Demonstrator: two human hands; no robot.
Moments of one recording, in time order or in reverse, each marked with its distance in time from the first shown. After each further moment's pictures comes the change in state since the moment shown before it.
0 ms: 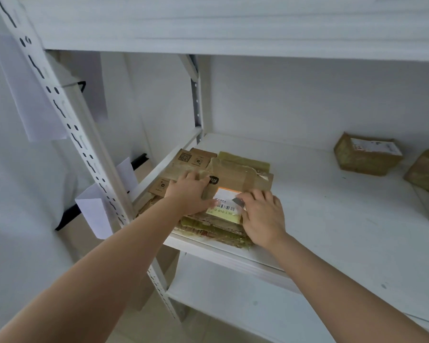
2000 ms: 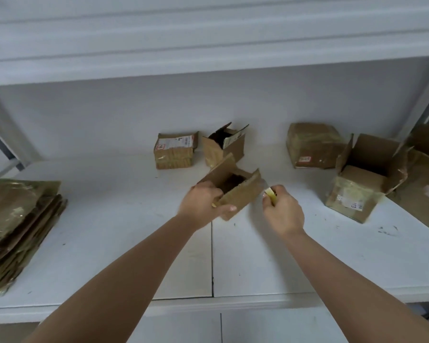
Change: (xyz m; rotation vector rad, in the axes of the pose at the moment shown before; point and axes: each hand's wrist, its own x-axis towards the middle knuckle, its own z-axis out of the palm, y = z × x) left_hand 0.058 0.518 0.000 -0.398 0.294 0.548; right_hand -0.201 0.453 -0.138 0.270 0.332 0.737
